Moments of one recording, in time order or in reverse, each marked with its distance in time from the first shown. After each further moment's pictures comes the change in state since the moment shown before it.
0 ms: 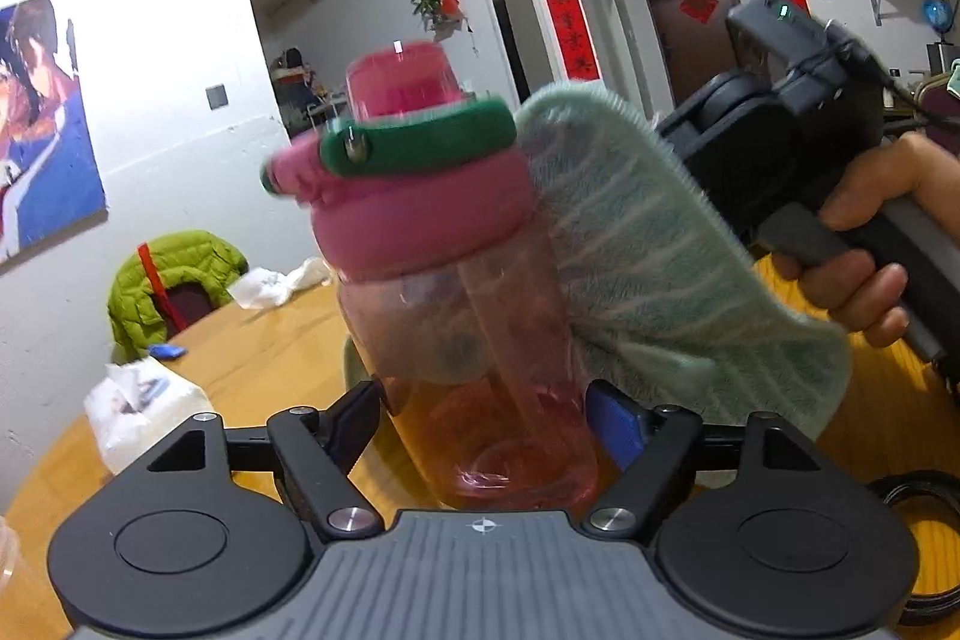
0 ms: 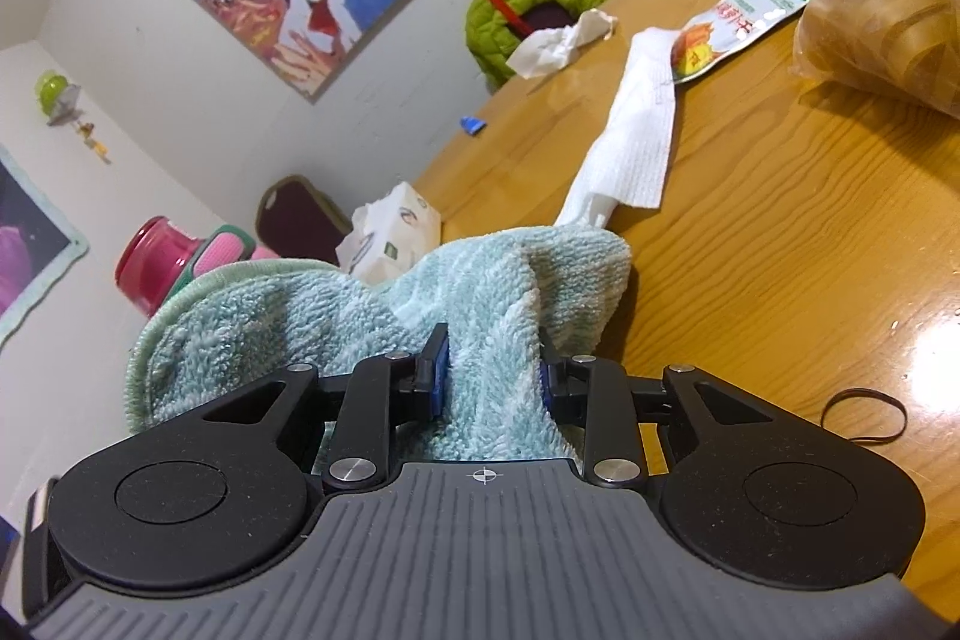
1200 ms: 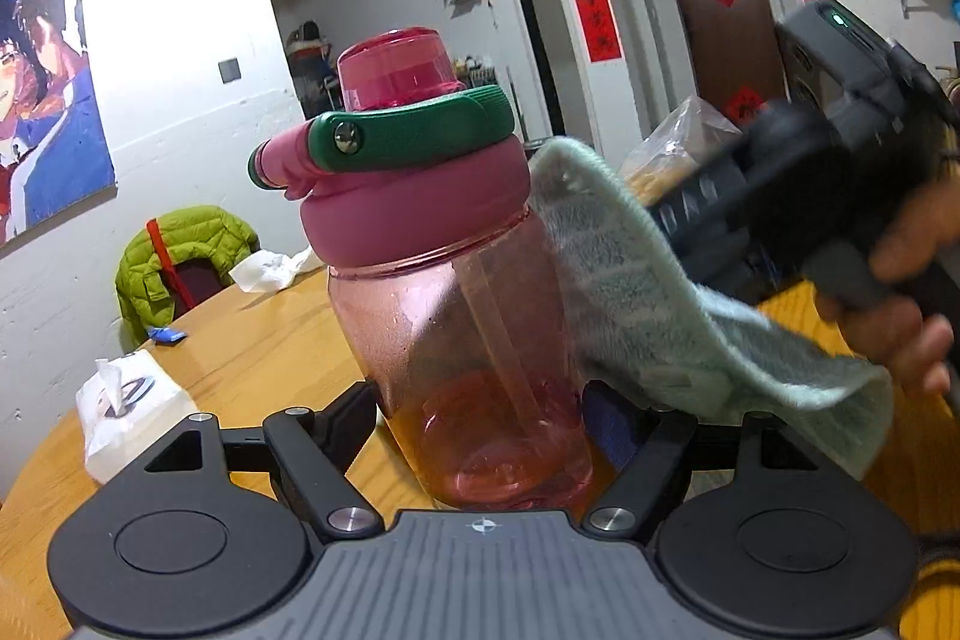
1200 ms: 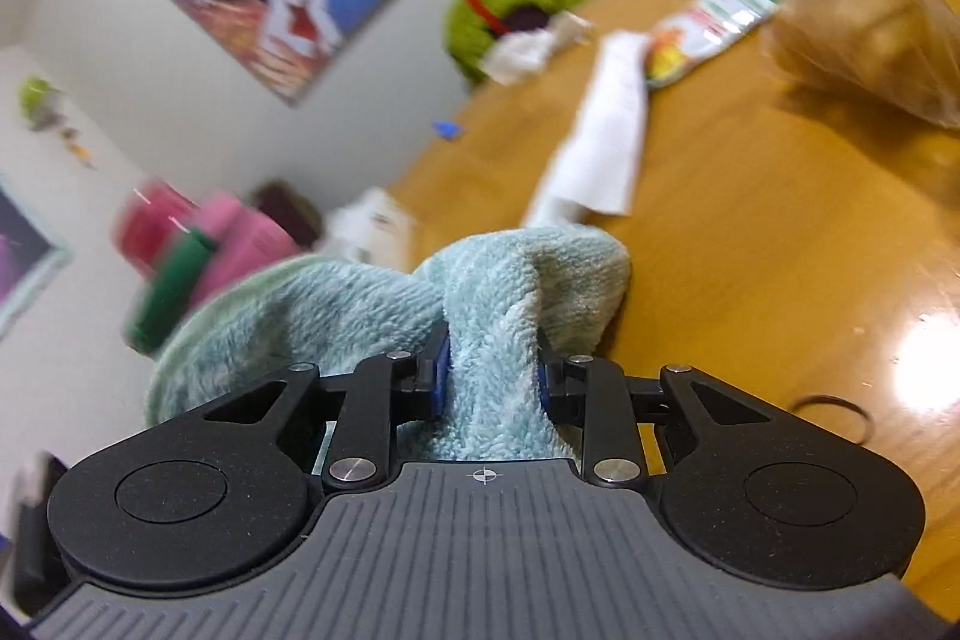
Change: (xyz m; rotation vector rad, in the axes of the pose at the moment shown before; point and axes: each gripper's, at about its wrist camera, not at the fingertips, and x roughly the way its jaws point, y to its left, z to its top) left arm -0.007 -0.056 0.019 -0.028 0.060 0.051; right arm -0.003 -0.017 -0.001 0.012 0.004 -0.051
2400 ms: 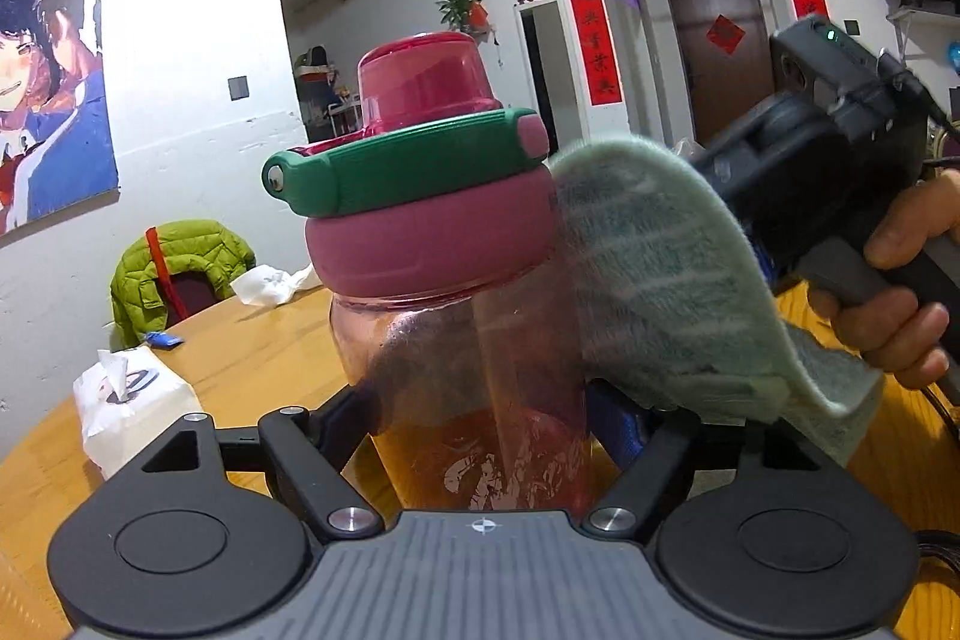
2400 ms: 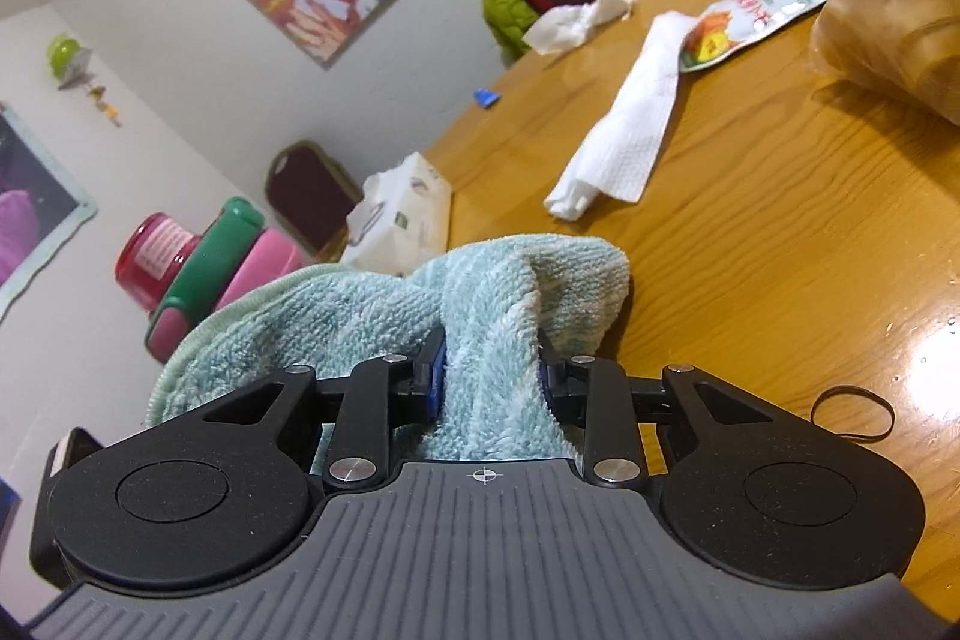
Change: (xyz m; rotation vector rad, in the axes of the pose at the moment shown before) left arm -0.040 -0.013 -0.018 -0.047 -0.091 -0.020; right arm -0.008 0.014 0.001 -0.045 0.034 0.093
